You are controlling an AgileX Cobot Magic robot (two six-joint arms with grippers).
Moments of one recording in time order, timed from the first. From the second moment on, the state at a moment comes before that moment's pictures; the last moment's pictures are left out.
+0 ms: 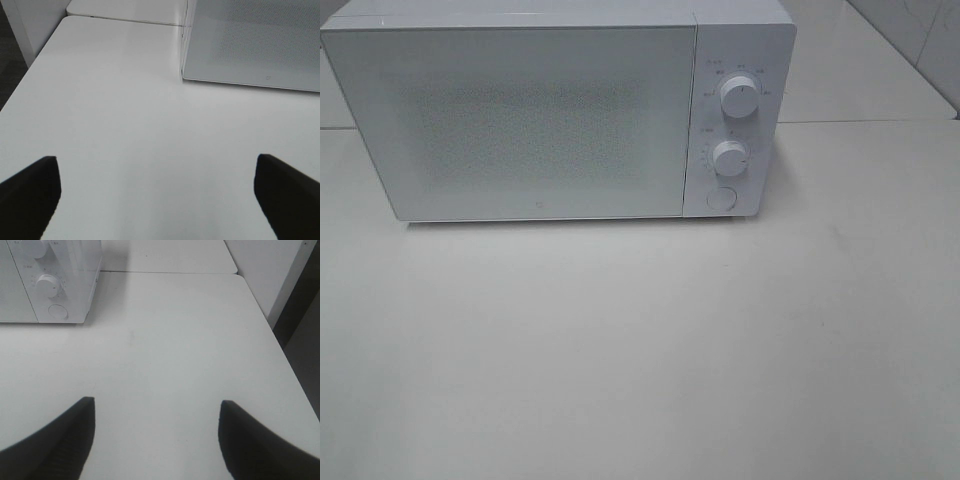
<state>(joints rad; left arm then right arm) 0.09 0.00 -0.52 -0.07 1.08 0.01 -0.04 0.00 -0.50 -0.06 0.96 0.01</state>
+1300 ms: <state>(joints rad) 0.09 0.00 -0.52 -0.07 1.08 0.01 -0.04 0.31 -0.52 -0.06 0.69 0.03</state>
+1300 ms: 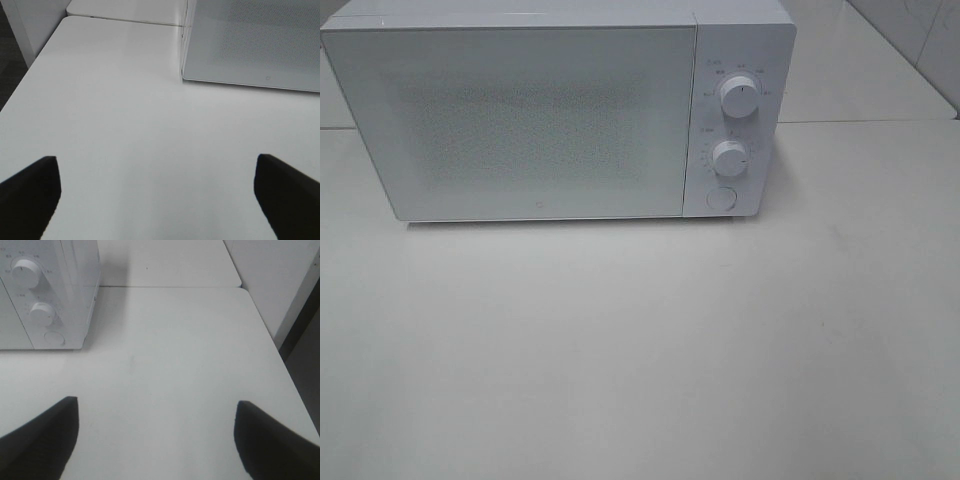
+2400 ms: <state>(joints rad) 0.09 0.00 -0.52 -0.07 1.08 0.01 -0.04 0.93 -0.43 -0.06 -0.20 0.05</state>
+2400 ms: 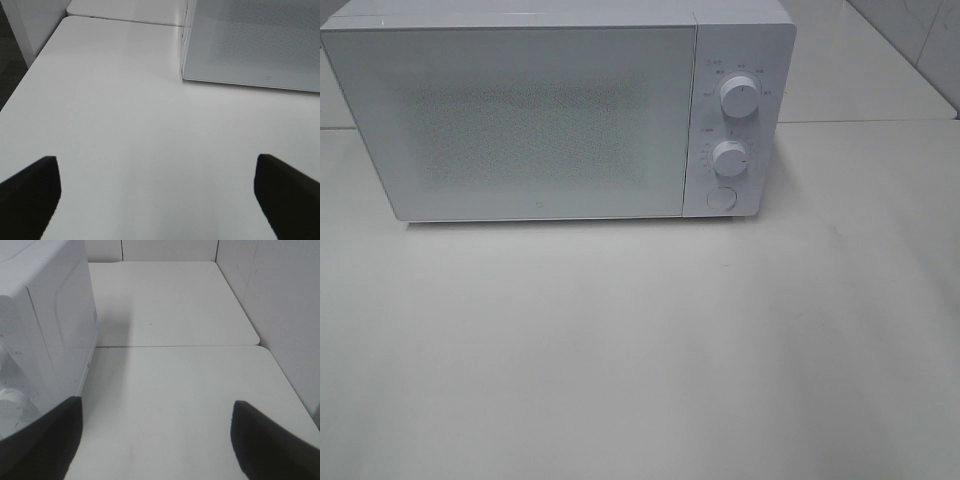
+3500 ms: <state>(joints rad) 0.09 0.00 -0.52 -0.07 1.08 0.01 0.49 1.47 -0.30 0.62 -1.15 -0.44</state>
